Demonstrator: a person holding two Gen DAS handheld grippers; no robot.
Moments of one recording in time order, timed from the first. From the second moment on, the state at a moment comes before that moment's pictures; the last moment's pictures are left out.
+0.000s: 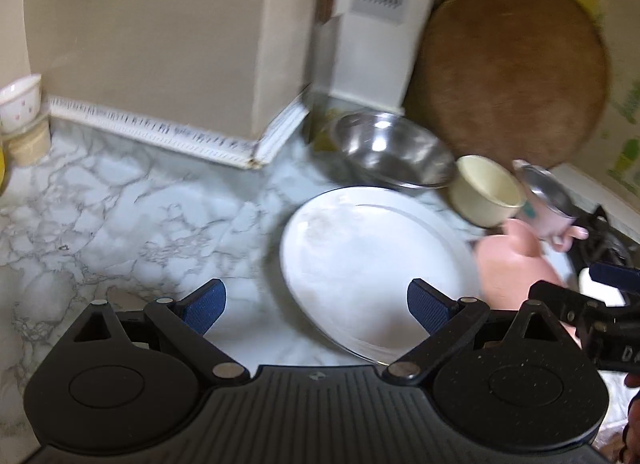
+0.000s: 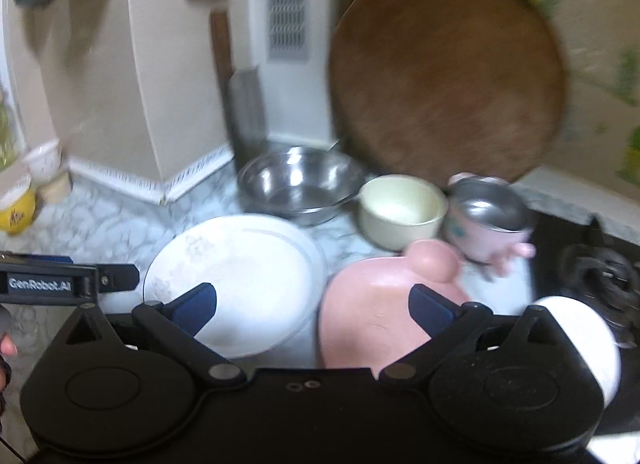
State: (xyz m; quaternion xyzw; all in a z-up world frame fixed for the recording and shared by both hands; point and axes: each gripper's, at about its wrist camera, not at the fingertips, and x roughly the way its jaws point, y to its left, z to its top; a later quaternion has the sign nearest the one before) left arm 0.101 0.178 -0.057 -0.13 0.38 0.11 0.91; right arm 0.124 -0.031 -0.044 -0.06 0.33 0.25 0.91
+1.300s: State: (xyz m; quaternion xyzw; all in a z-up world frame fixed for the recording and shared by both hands) left arm 0.162 0.227 -0.118 -0.24 0.47 0.08 0.85; right arm 0.271 0.028 -0.114 -0.06 0.50 0.28 0.82
